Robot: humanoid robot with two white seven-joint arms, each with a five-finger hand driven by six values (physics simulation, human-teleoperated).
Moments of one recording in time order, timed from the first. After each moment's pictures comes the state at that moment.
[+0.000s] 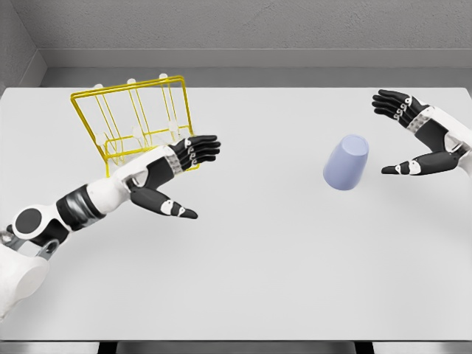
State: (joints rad) left arm -0.29 0.56 -0.53 -1.55 0.68 -0.21 -0.61; right arm -0.41 -0.90 0.57 -1.28 -0.87 -0.58 0.61
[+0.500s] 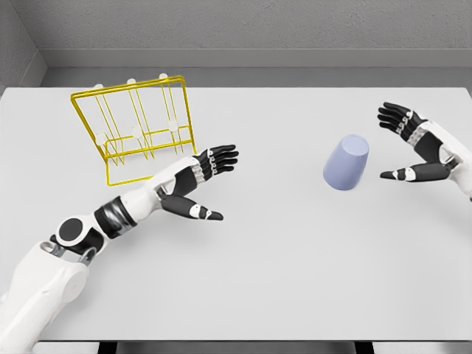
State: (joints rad) left arm -0.29 0.38 -0.50 -1.41 0.61 -0.19 -0.61; right arm -0.39 -0.79 0.56 -1.09 -0.87 -0.58 0.61
